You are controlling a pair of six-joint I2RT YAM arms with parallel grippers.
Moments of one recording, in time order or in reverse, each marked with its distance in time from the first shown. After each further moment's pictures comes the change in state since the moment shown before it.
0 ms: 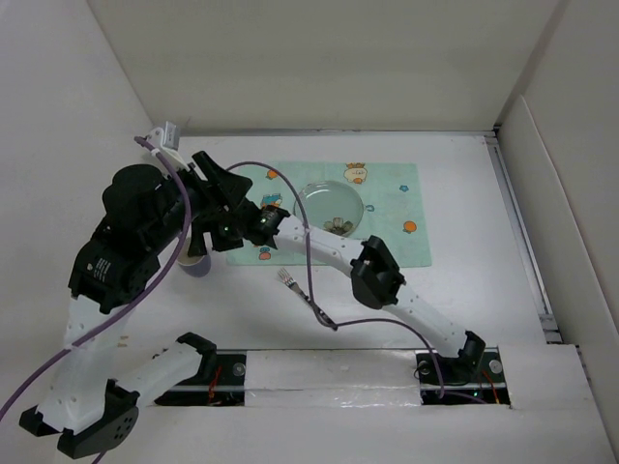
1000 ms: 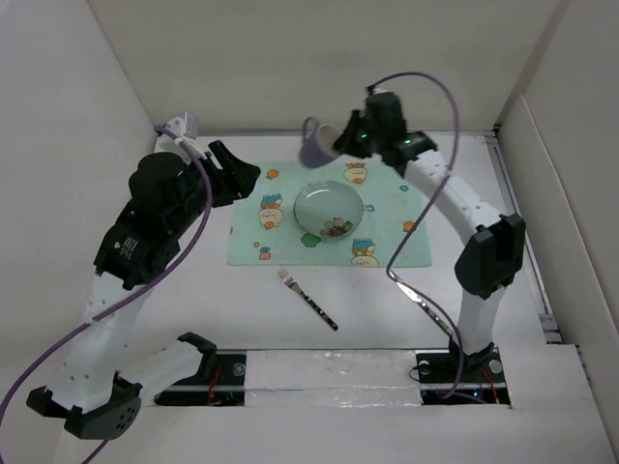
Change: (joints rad) left arm -0.014 0.049 -0.060 0.118 -0.058 0.060; right arm -0.490 -0.681 -0.626 0.014 0.155 -0.066
